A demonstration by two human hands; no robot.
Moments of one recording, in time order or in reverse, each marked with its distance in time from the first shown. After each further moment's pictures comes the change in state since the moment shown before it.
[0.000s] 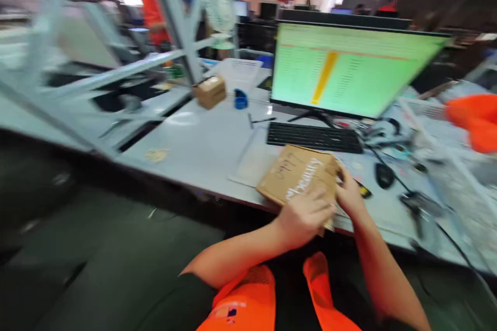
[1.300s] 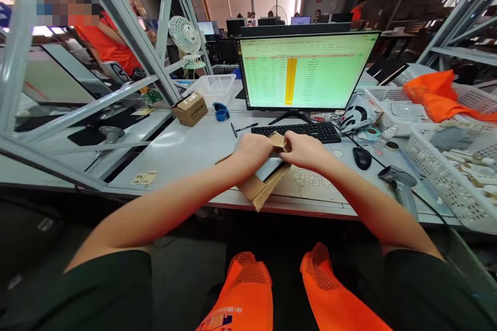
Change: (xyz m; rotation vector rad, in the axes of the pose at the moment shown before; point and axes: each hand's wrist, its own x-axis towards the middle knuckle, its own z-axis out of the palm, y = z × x) left_hand 0.138 -0.085 -0.079 0.656 -0.832 -0.400; right_hand 0.070 -0.161 0.008 -0.847 -0.331 0.003
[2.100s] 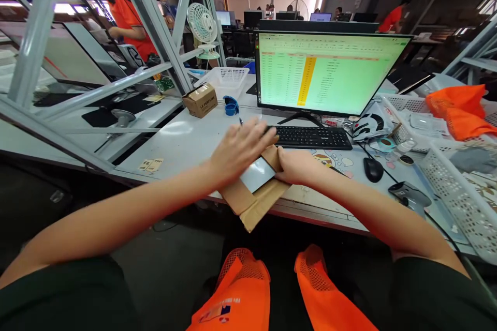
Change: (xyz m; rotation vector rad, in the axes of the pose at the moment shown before) left_hand -0.054 -0.059 0.005 0.029 0.406 0.238; right_hand 0.004 -0.029 0.023 -0.323 -0.254 -0.190
